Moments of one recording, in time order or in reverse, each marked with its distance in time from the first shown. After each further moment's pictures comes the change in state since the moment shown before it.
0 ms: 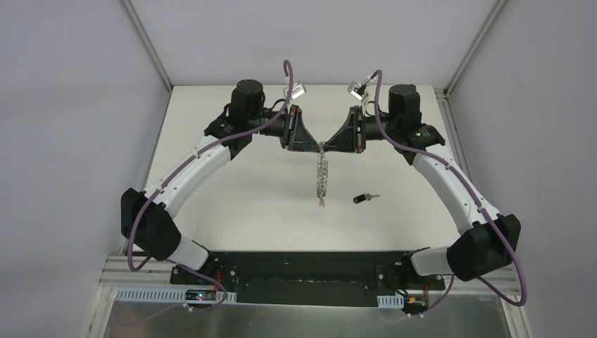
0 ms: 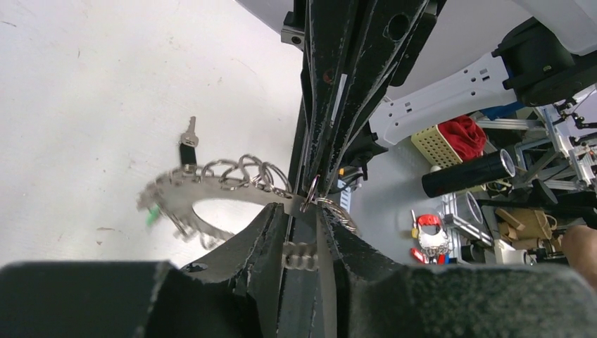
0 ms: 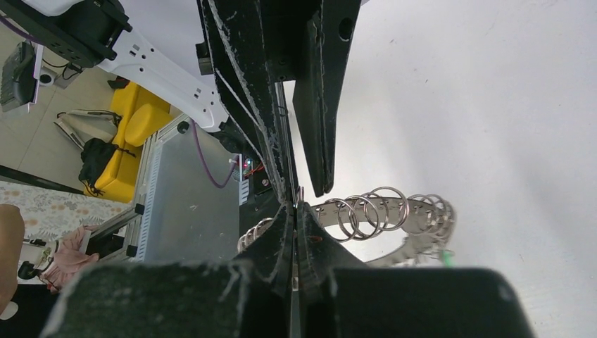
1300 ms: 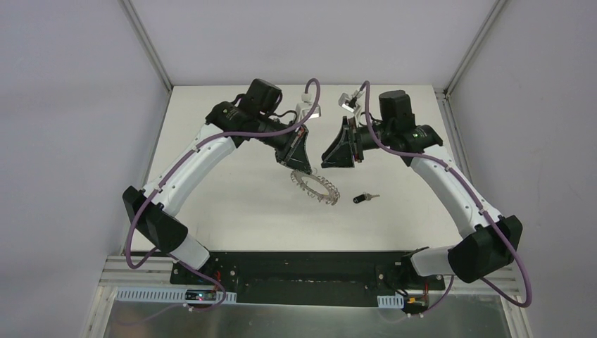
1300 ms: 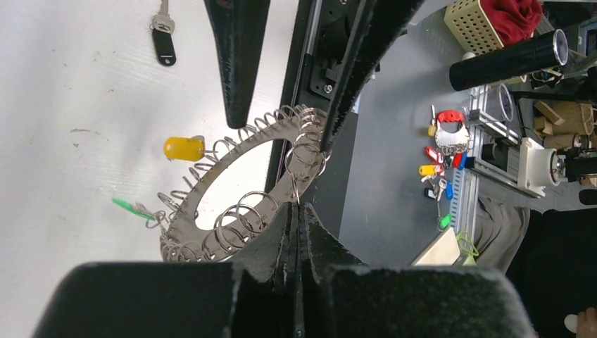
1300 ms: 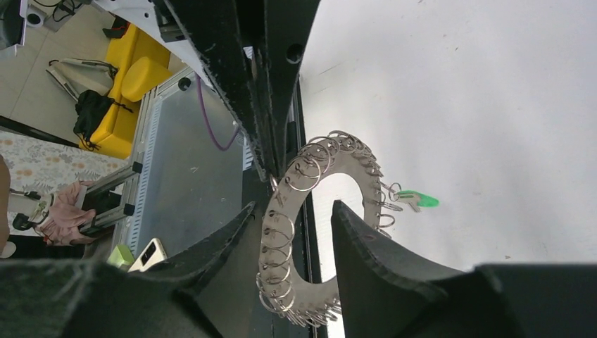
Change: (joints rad) left arm -0.093 0.076 0.325 -0.795 -0.097 0.479; right arm 0.055 -0.004 0.029 -0.226 0.002 -0.218
